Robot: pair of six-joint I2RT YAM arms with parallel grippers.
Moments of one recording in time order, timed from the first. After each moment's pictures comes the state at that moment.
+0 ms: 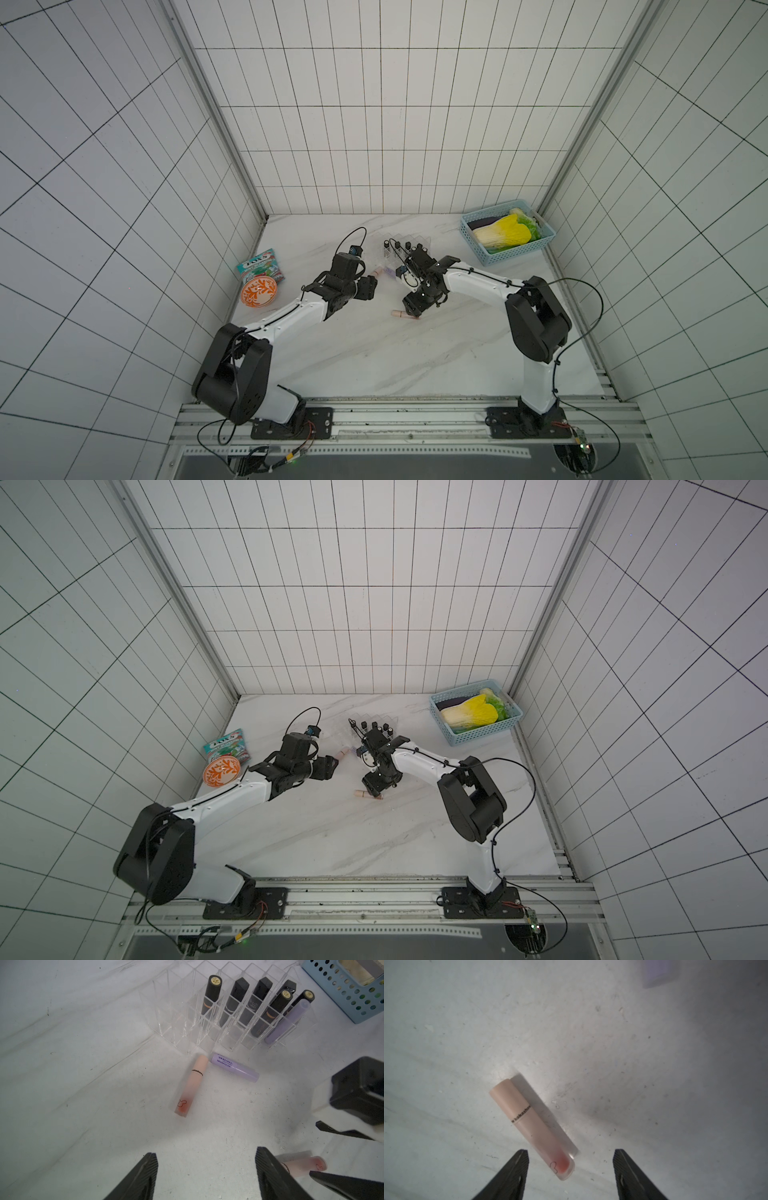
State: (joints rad) left arm -0.44 1.44 0.86 -0.19 0.01 -0.25; right arm 0.82 1.94 1.41 -0.79 -0.13 -0.07
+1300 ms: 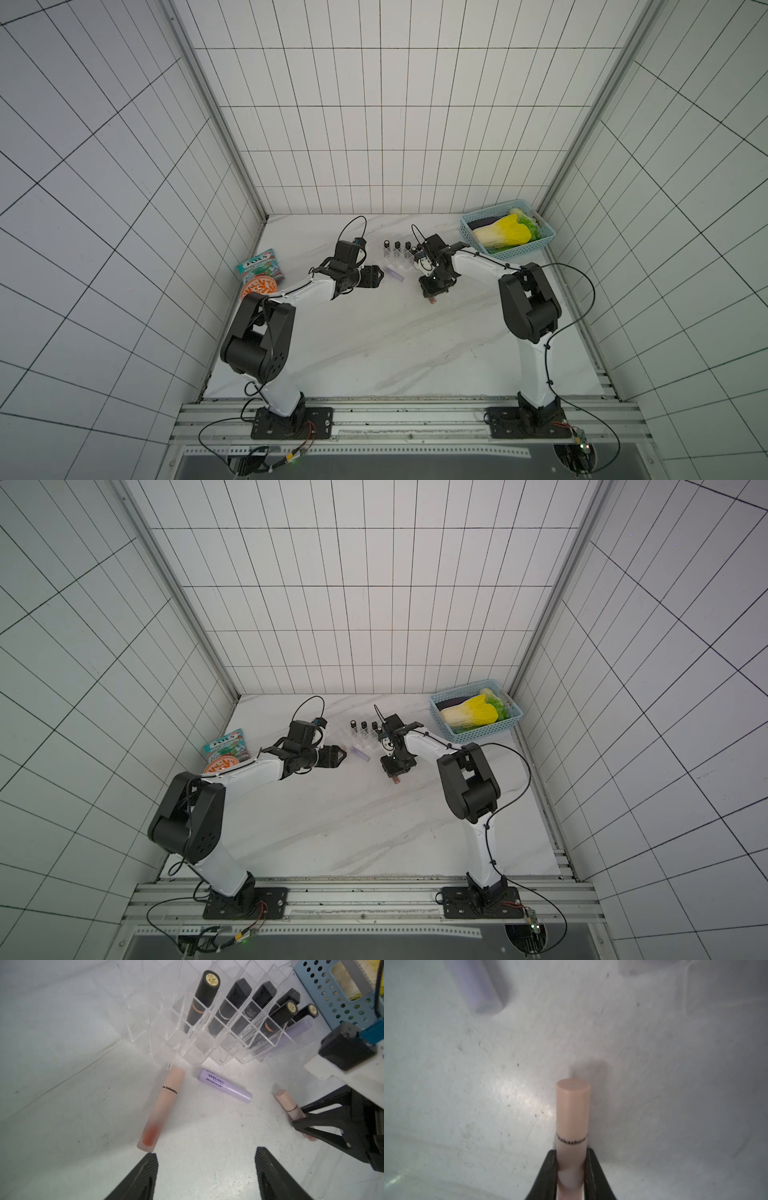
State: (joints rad) left arm -0.37 1.69 1.03 -0.16 0.22 -0.28; right arm 0.61 2.11 1.58 -0.82 -0.15 0.00
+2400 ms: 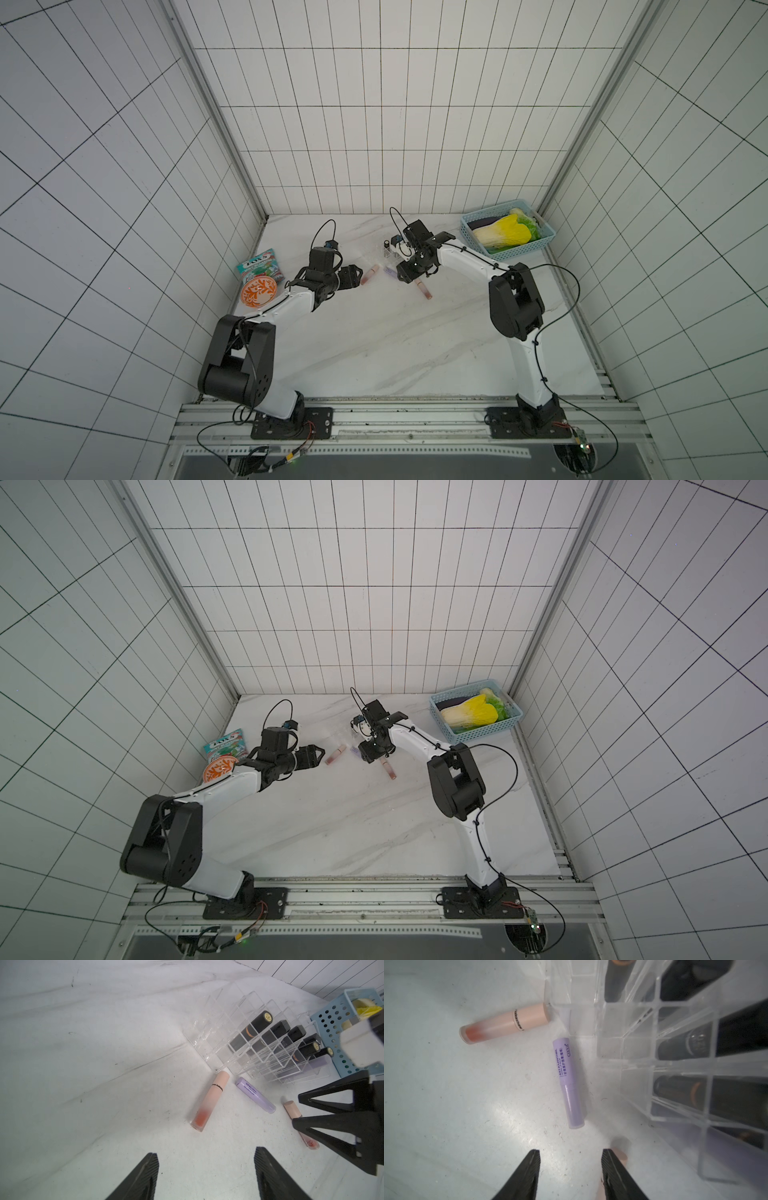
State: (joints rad) left arm -0.22 1.50 0.84 -0.07 0.22 -0.38; right arm 0.69 2.20 1.81 -0.77 -0.17 -0.10
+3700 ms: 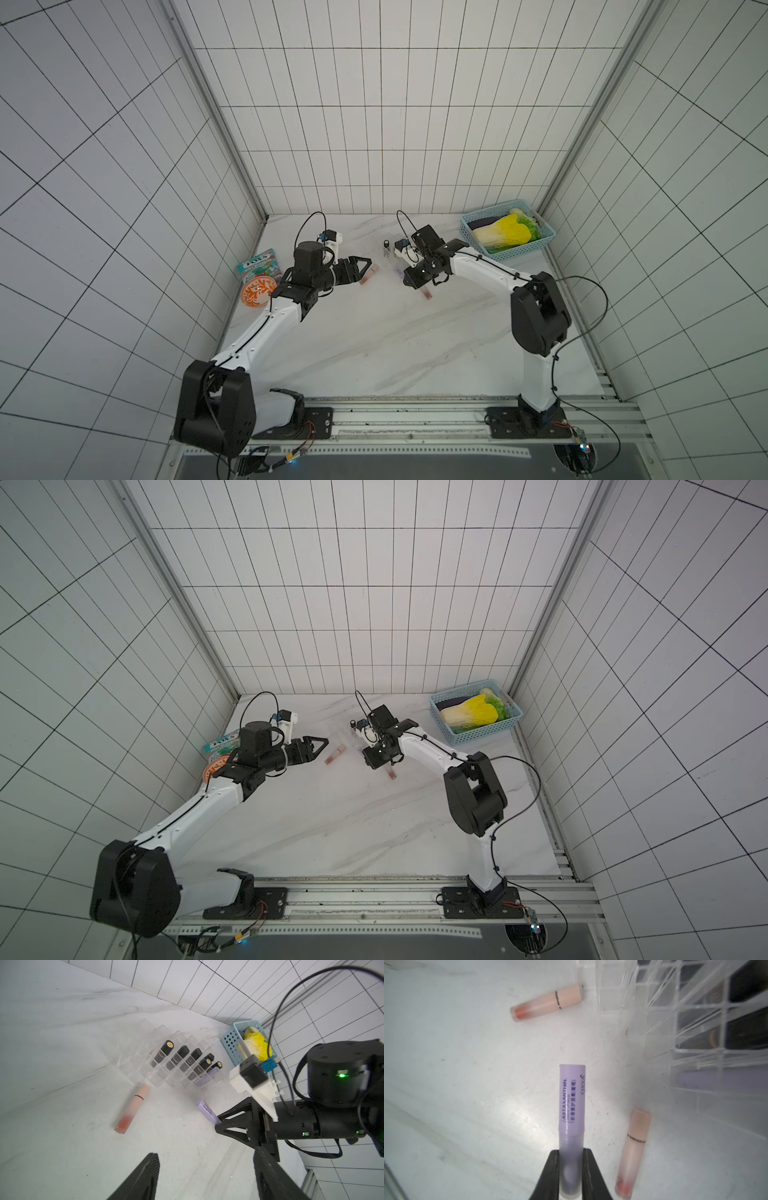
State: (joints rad) left arm -0.22 1.27 0.87 -0.10 0.55 -0.51; right arm 0.71 1.87 1.52 -0.70 -0.27 -0.04
